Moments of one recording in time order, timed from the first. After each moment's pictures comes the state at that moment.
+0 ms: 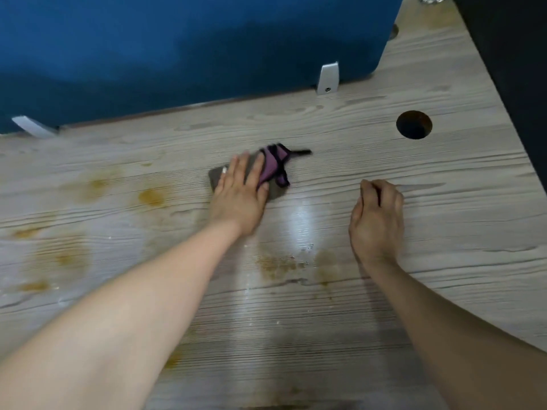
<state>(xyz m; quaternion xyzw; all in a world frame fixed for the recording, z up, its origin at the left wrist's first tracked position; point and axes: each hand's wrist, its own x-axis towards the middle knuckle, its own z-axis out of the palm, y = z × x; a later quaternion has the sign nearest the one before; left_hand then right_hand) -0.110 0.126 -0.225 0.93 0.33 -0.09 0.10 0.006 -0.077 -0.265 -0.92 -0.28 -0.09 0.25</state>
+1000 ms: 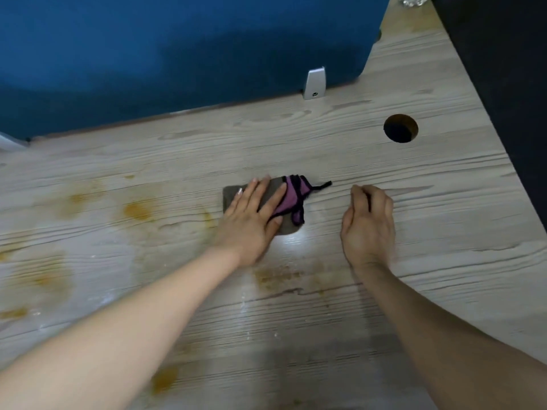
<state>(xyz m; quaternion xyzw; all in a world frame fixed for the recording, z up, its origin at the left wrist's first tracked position) -0.118 0.100 -0.221 0.96 0.19 -0.13 0.13 0.002 -0.074 -0.262 -0.94 -0.26 -0.07 0.23</state>
